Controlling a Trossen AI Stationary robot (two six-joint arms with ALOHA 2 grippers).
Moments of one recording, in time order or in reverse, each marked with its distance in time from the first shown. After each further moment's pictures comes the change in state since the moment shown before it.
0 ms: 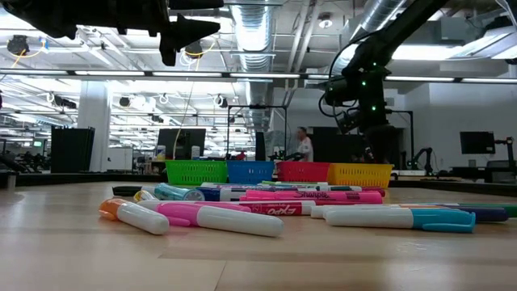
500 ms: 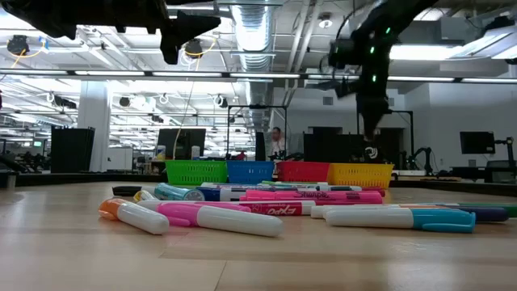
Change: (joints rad) left arm -0.012 0.000 0.000 -0.001 0.068 -0.015; right arm 0.090 -0.214 0.000 0.009 0.021 0.166
